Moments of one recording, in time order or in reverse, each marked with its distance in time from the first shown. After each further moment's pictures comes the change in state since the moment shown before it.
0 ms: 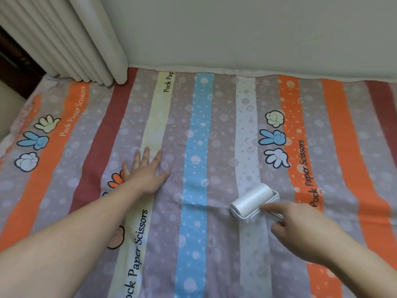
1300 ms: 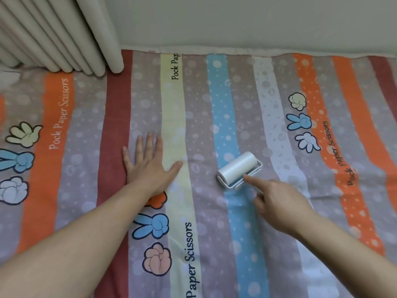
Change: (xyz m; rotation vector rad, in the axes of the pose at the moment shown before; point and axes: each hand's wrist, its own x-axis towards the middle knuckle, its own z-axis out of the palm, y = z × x) left_hand 0.058 -0.077 -0.018 0.083 0.124 0.192; right_hand 0.083 -0.137 0.045 0.103 0.217 0.086
